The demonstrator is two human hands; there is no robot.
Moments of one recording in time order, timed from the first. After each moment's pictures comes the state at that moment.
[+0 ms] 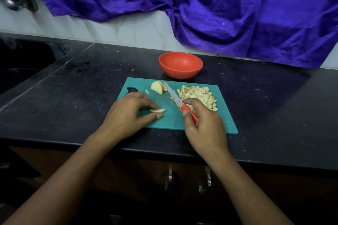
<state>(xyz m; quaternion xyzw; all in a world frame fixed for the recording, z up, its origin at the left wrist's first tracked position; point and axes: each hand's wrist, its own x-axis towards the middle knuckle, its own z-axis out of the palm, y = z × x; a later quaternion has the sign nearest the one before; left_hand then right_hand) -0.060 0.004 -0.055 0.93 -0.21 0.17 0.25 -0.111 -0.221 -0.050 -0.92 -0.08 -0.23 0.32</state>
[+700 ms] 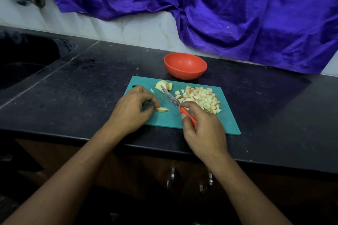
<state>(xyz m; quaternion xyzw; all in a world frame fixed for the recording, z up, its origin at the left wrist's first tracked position) -0.060 0.006 -0.053 0.92 -0.16 0.16 0.32 -0.120 -0.209 -0.049 -0.93 -0.10 -0.21 0.27</state>
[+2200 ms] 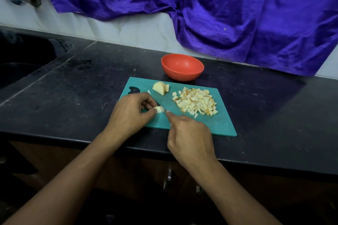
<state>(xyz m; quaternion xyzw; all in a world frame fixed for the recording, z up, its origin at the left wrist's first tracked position) -0.069 -0.006 -0.048 0.92 -0.10 0.15 0.36 -0.128 -0.185 -0.048 -0.97 -0.14 -0.17 0.11</state>
